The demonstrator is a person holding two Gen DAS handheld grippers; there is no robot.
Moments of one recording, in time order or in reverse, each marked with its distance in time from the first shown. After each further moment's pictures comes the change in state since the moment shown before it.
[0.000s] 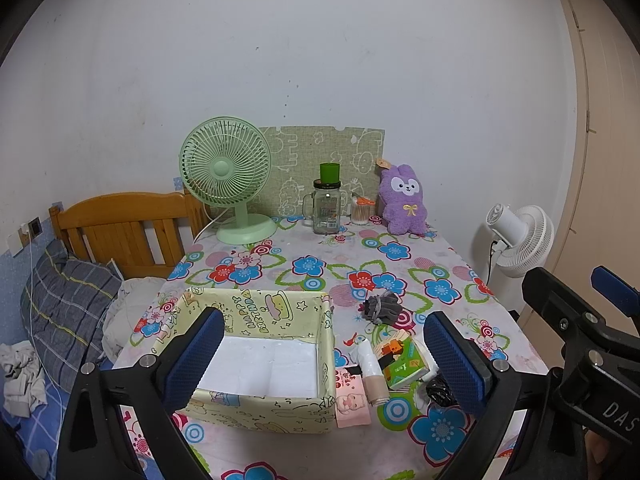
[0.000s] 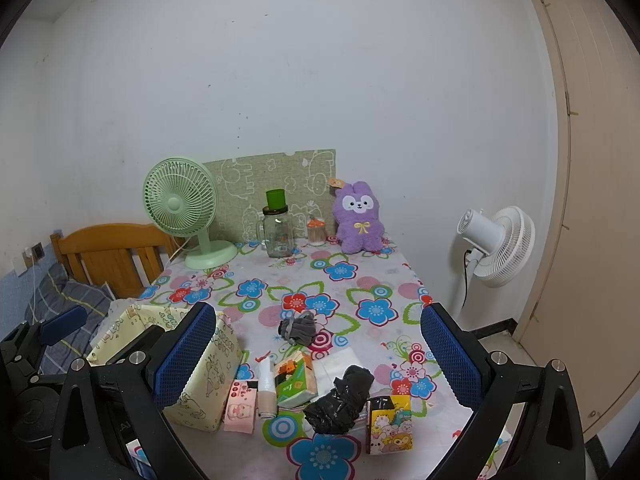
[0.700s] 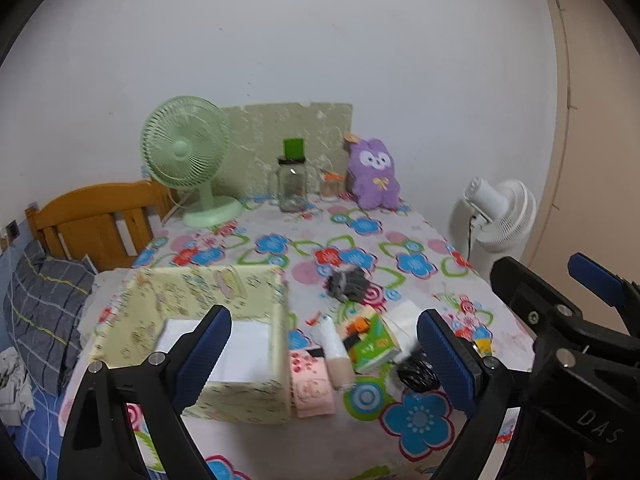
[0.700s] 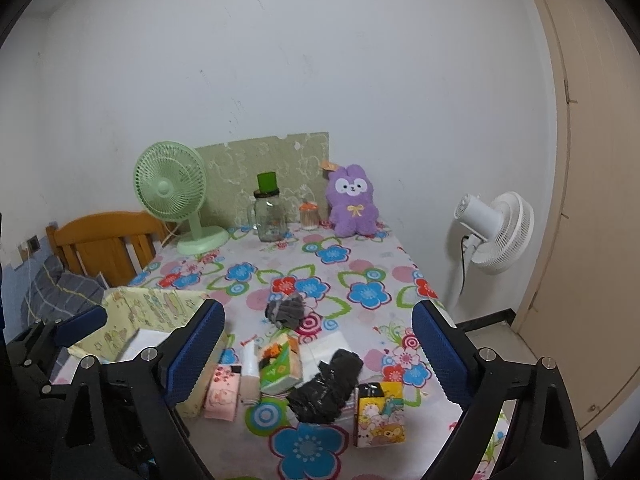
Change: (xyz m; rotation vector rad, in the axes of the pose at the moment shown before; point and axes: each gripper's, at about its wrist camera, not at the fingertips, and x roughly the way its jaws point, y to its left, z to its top) left arm 0.031 -0.037 -0.025 0.045 0.070 -0.080; right arm 0.016 -0.018 -0.022 0.003 0.040 -0.015
